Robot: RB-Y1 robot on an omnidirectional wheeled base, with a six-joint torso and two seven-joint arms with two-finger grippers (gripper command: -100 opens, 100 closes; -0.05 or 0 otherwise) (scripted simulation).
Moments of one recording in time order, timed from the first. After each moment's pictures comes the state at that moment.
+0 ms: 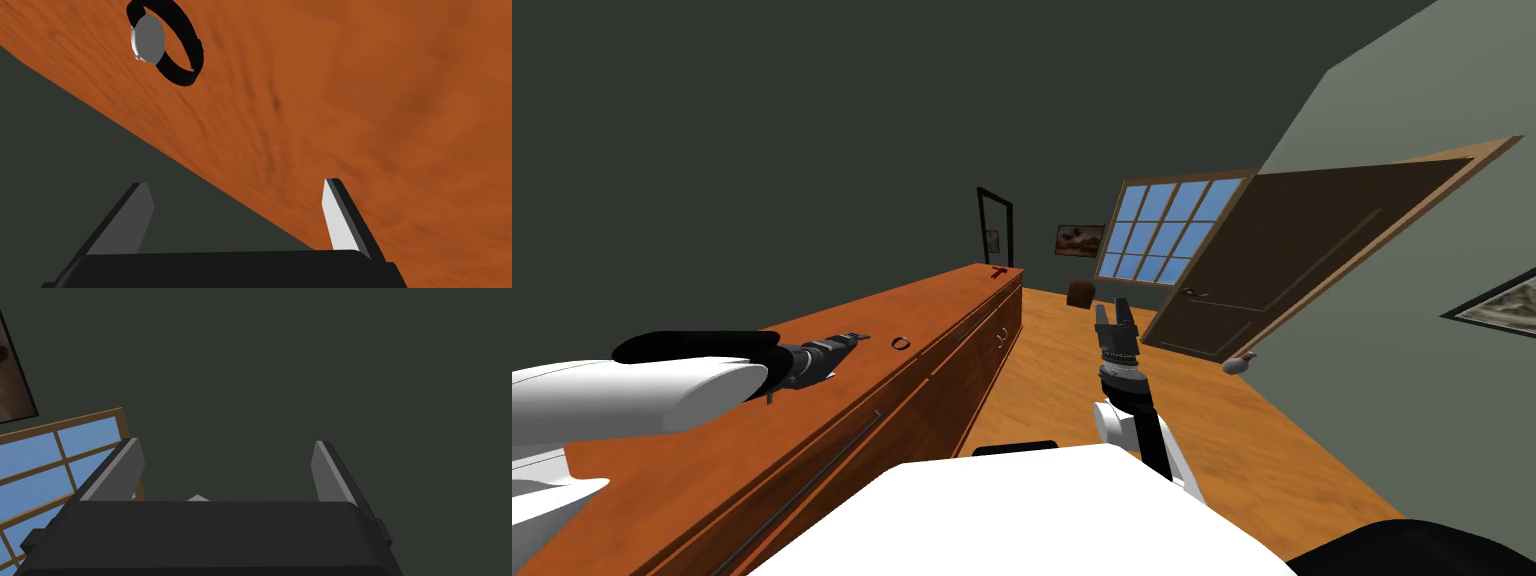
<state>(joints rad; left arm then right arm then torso) 0.26 0.83 0.64 -2.30 0.71 1.51 -0.26 0.47 0.02 0.00 -2.30 0.10 -0.54 0.01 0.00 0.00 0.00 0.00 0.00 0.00</state>
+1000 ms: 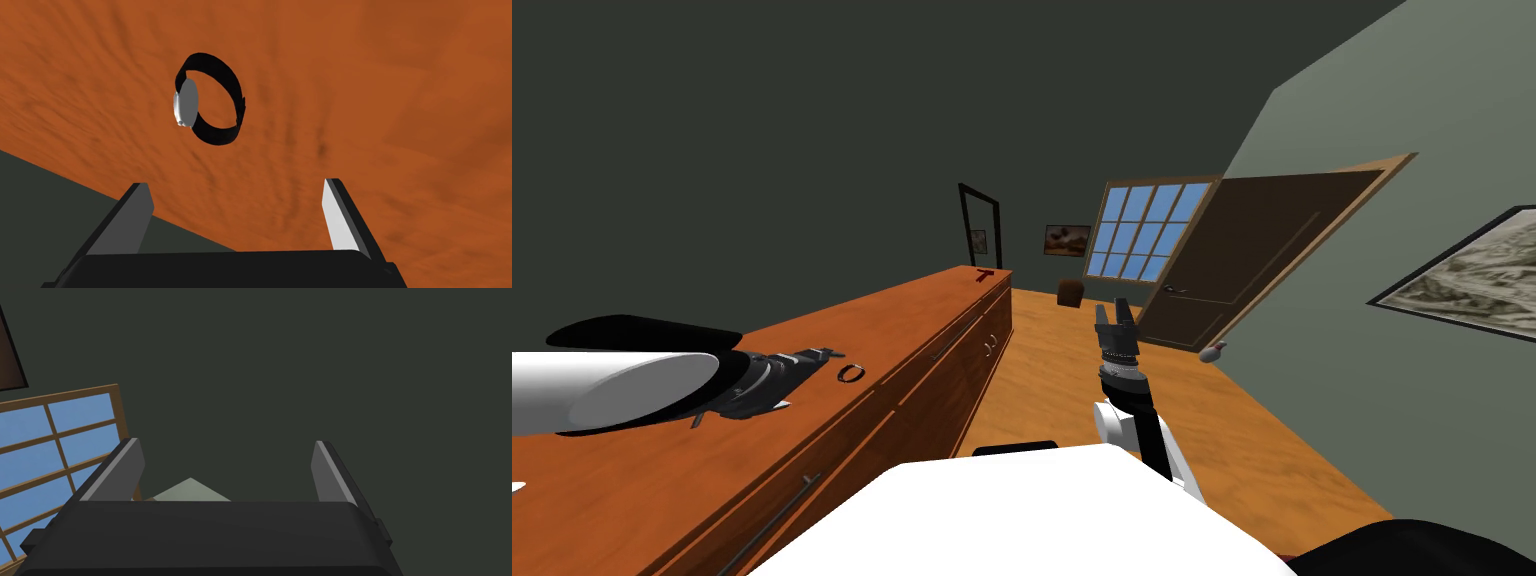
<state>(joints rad) 0.25 0.90 0.75 -2.21 0.85 1.76 -0.32 0.47 0.02 0.00 -2.30 0.10 -0.54 0.01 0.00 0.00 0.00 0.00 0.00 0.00</state>
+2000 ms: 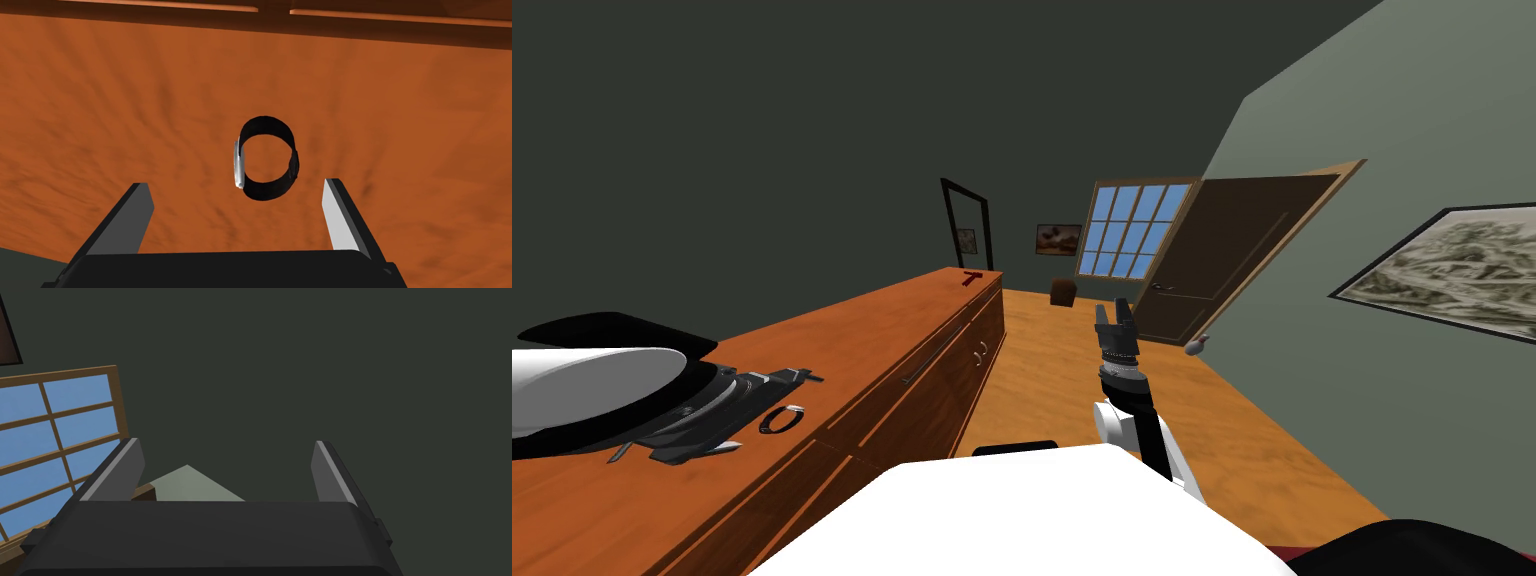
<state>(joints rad) 0.25 0.93 0.81 -2.16 0.93 1.99 -0.36 0.47 0.02 0.00 -2.30 0.10 -0.54 0.01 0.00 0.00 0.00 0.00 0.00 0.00</state>
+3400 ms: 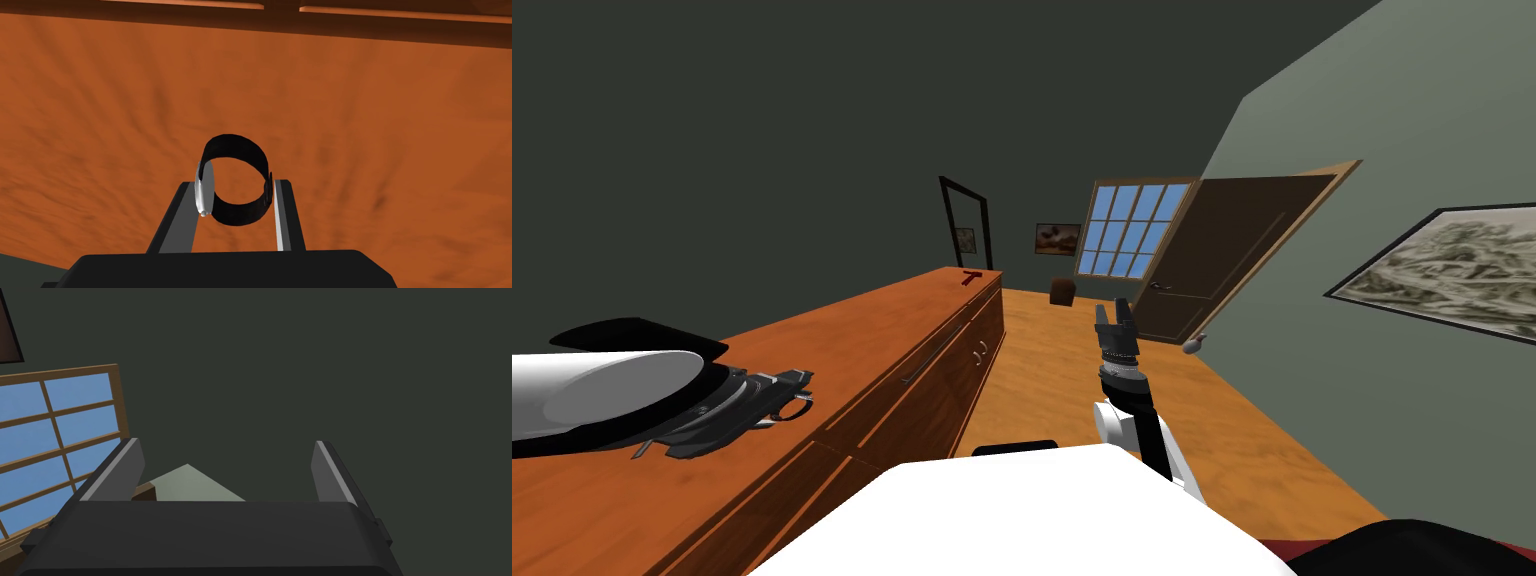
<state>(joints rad) 0.26 0.91 0.78 -2.14 0.90 1.94 -0.37 0.47 0.02 0.00 -2.30 0.10 -0.54 0.01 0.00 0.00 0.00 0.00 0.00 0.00</state>
